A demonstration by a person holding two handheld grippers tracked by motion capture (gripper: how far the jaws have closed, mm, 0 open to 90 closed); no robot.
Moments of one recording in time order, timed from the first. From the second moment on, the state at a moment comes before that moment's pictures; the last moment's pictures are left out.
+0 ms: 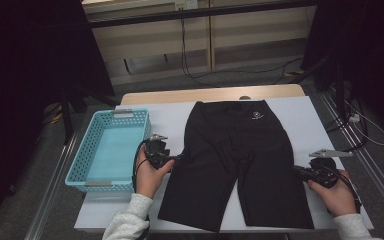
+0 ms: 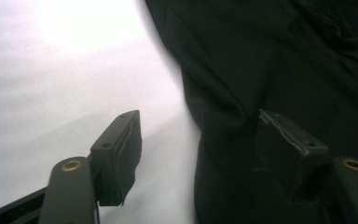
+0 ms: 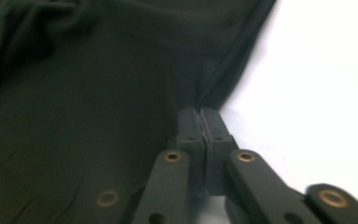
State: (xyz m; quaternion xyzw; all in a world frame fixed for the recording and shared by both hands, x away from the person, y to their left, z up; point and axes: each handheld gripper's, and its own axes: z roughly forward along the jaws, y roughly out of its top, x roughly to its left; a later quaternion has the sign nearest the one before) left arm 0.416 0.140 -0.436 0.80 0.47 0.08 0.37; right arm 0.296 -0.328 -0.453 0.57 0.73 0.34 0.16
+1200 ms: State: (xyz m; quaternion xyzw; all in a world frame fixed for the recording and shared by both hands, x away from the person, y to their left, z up) left arm 0.464 0.104 -0.452 0.80 0.47 0.06 0.37; right arm 0.294 -0.333 -0.455 0.56 0.73 0.35 0.17
